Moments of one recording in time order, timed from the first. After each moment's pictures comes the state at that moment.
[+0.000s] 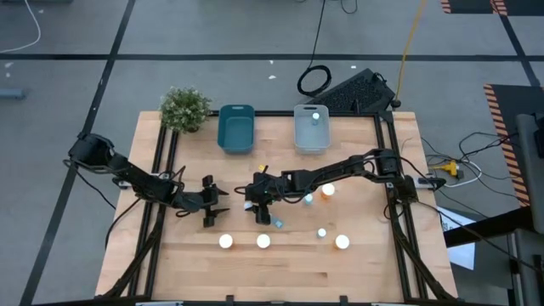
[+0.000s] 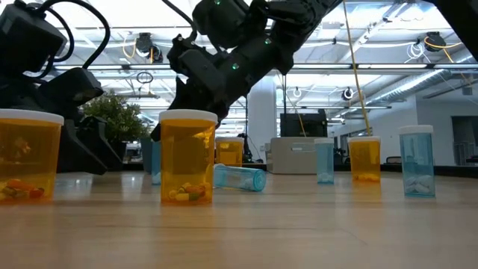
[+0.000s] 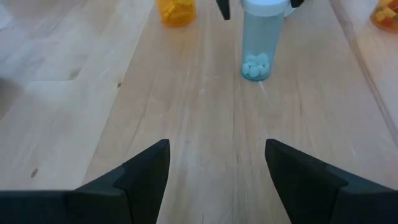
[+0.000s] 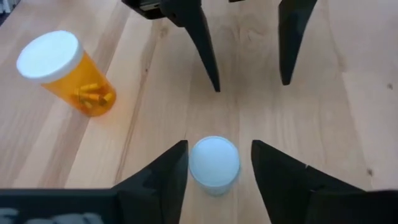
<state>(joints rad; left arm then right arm) -0.36 1.27 0.11 0.50 -0.39 -0.19 0.05 2.13 1.42 0.00 -0.13 0.06</state>
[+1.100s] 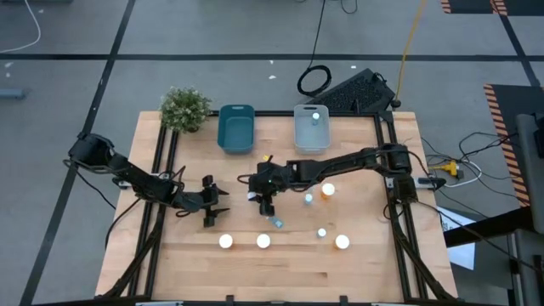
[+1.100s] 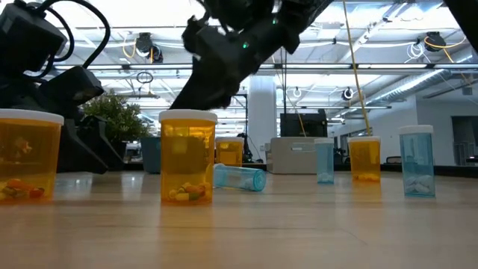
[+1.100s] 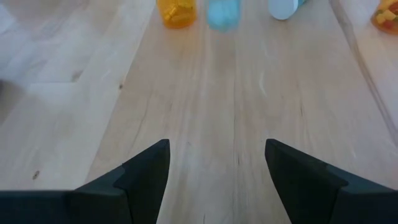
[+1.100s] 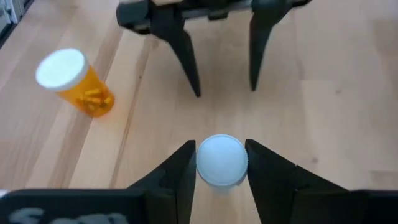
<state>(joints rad) -0.36 1.27 0.11 0.50 -0.39 -0.19 0.01 2.01 1.42 -0.12 -0.13 0.01</state>
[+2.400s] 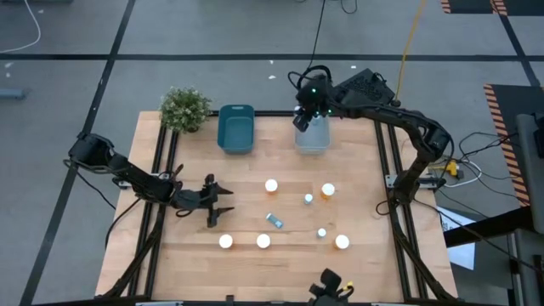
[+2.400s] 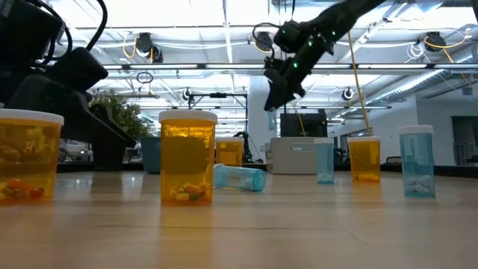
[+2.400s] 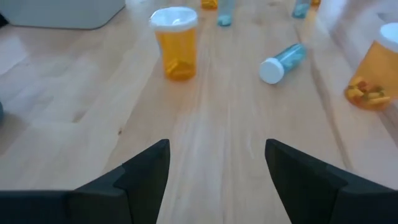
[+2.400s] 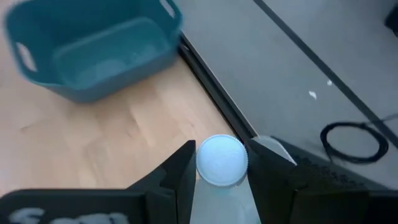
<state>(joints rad) -0.36 1.27 0.11 0.67 -0.42 -0.22 -0.63 1.70 1.32 -0.40 -0.03 -0.09</state>
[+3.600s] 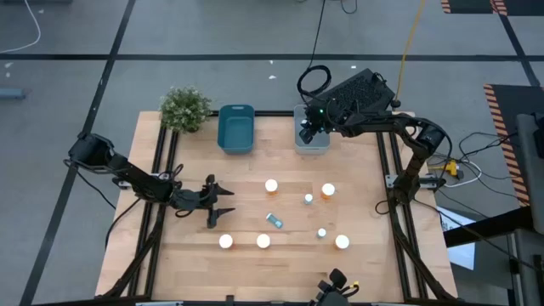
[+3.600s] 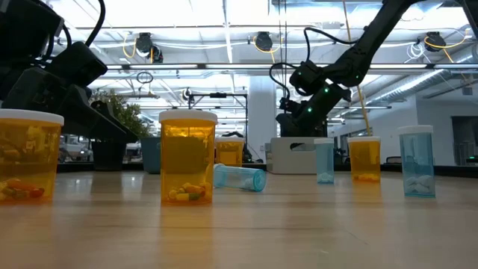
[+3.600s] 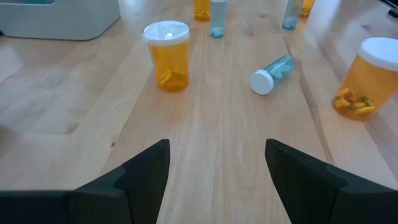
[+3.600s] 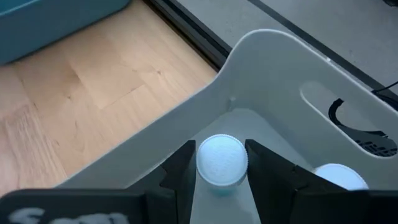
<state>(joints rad) -0.37 1.27 0.11 0.71 -0.41 -0.20 -0.70 1.76 0.90 0.13 -0.03 -0.01</state>
